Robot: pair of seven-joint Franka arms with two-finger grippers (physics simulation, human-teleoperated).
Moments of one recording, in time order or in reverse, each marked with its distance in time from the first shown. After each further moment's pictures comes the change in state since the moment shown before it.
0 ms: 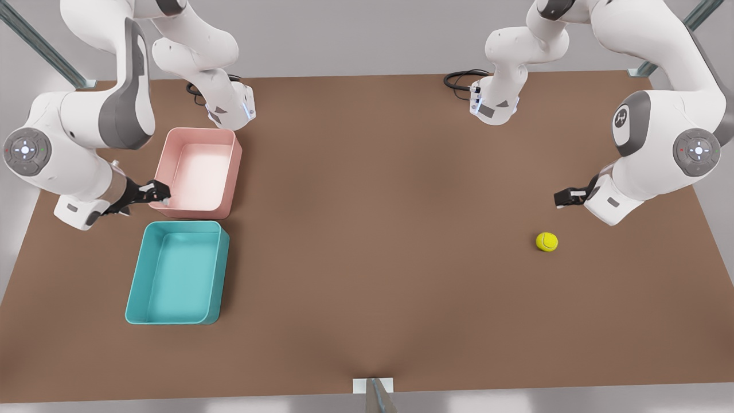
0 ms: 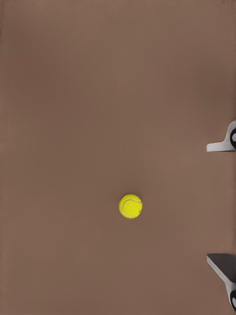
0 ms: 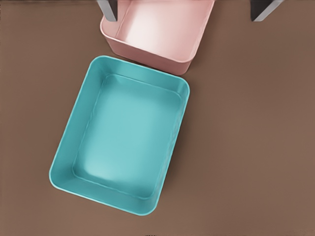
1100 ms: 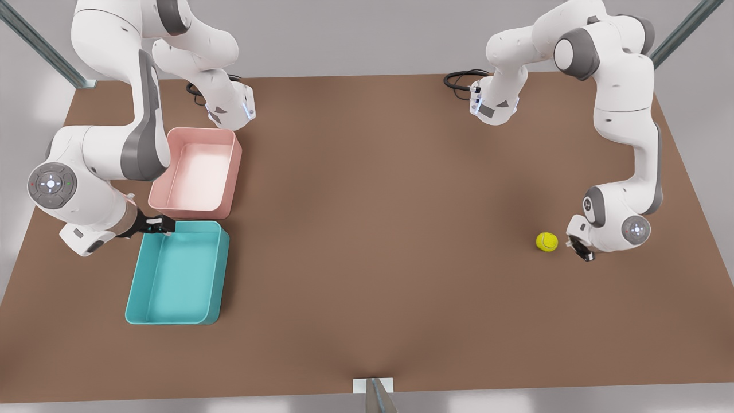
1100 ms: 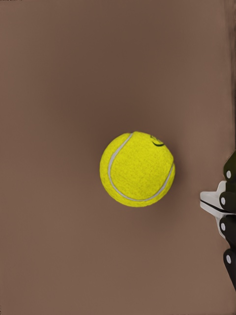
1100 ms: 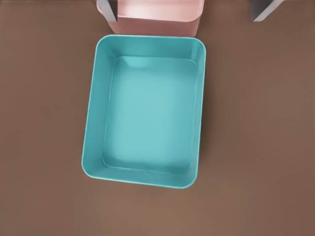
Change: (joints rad) left arm 0.164 0.333 0.140 -0.499 0.087 0.833 1.578; right arm 0.015 0.144 -0.006 0.089 -0.048 0.091 0.218
